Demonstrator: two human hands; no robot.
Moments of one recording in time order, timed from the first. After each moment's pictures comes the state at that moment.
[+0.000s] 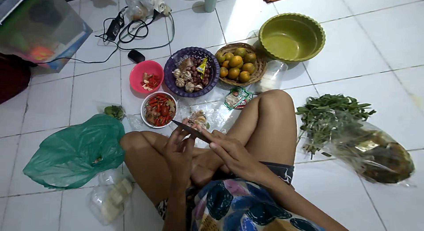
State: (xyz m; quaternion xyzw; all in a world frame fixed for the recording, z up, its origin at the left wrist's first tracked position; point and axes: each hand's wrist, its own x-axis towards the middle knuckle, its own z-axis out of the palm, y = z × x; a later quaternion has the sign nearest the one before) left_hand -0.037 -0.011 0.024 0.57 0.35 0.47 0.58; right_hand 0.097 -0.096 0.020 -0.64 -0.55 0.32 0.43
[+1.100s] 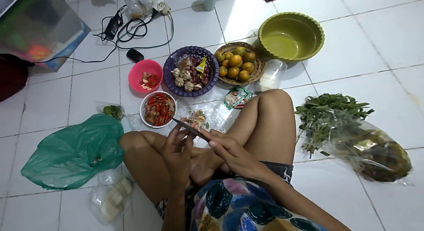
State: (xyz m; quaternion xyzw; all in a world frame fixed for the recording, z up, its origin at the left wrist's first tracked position) left_hand -0.038 -0.009 0.024 0.57 0.33 0.49 0.57; right_hand 0.099 -0.093 0.017 -0.60 -0.53 0.38 0.46
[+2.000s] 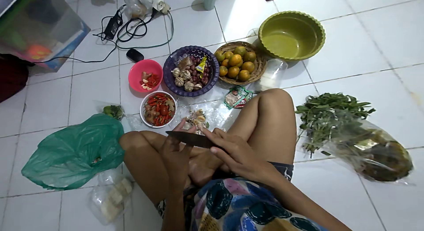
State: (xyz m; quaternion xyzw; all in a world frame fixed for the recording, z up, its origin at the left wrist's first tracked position) left_hand -0.043 -0.008 0.022 0.56 0.34 0.48 0.59; right_hand 0.105 -0.097 0.027 -0.63 -0.62 0.26 0.40
